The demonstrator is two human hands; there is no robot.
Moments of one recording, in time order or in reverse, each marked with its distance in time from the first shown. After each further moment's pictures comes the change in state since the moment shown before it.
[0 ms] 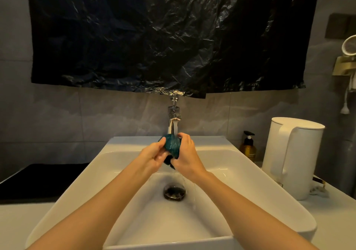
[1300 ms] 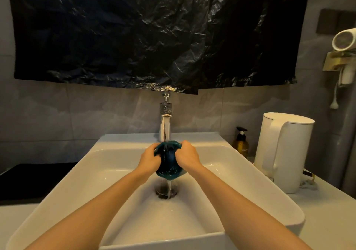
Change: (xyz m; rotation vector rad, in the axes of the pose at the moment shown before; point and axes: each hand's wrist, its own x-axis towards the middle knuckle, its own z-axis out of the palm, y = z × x) left_hand 0.022 -0.039 -0.029 1.037 -0.027 0.490; right_hand 0.007 0.006 -0.010 -0.020 -0.065 0.596
